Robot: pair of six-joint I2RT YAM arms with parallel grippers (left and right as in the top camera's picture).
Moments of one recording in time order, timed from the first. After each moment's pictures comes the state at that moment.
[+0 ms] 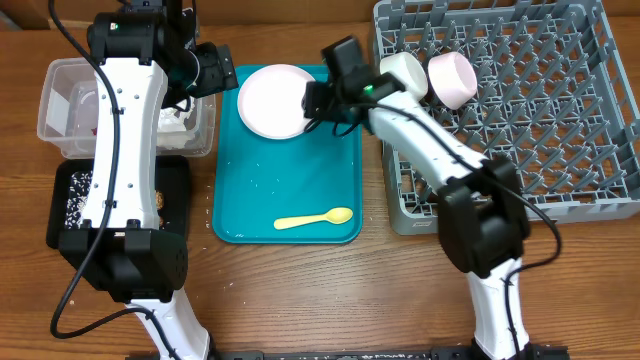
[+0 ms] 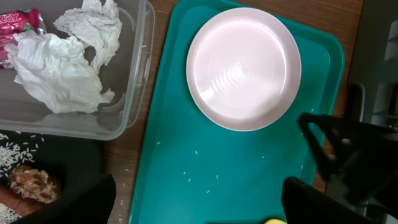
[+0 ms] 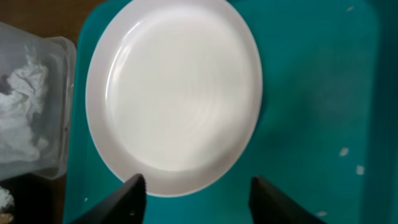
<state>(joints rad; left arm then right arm) -0.03 1.99 2.17 -1.36 0.10 -0.30 0.52 2.24 1.86 -0.57 -0.14 0.60</state>
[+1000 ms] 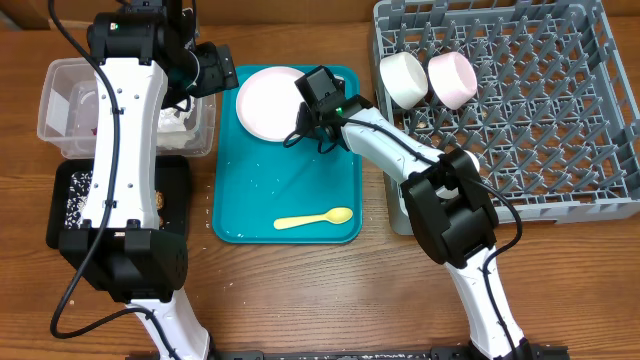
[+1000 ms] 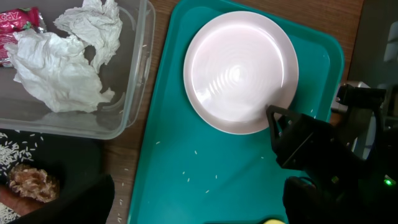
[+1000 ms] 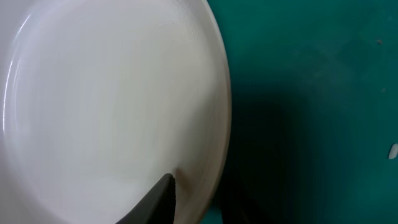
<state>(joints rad) -0.03 1.99 2.17 -1.37 0.10 -0.31 0.58 2.38 1.86 -0.51 0.04 0.73</state>
